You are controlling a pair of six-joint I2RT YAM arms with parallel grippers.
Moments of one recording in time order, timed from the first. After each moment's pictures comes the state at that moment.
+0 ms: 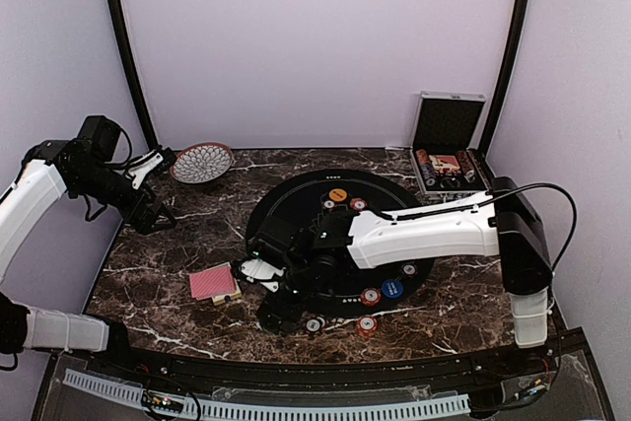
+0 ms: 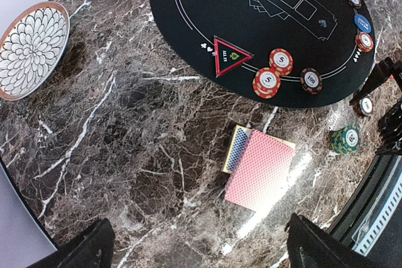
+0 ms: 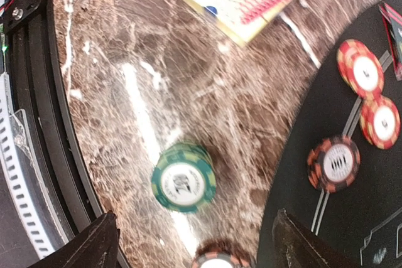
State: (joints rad) left arm -0.11 1.12 1.16 -1.10 0.37 0.56; right arm 1.29 2.06 1.64 -0.69 -0.09 0.06
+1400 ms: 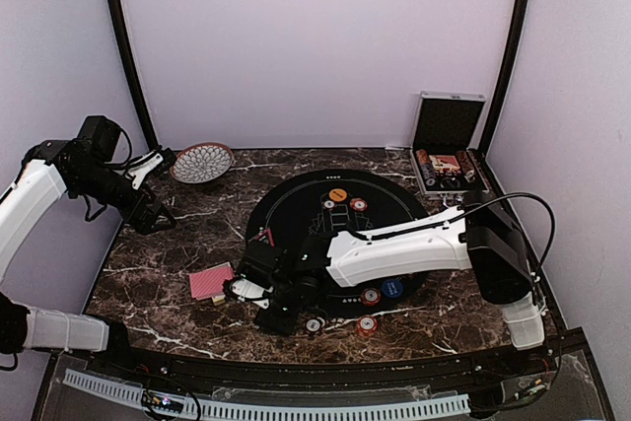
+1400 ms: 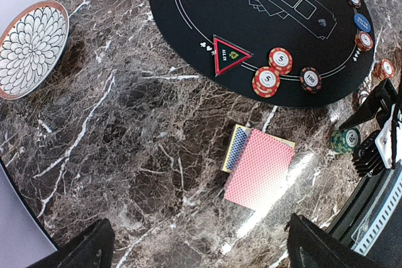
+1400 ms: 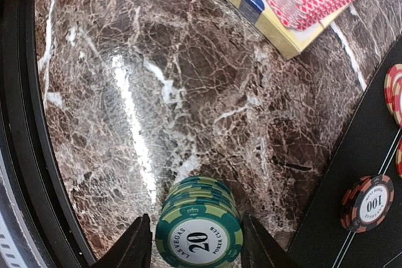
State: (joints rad) left arm -0.11 1.12 1.16 -1.11 0.37 0.56; right arm 1.33 2.18 1.69 -0.65 -0.04 0.01
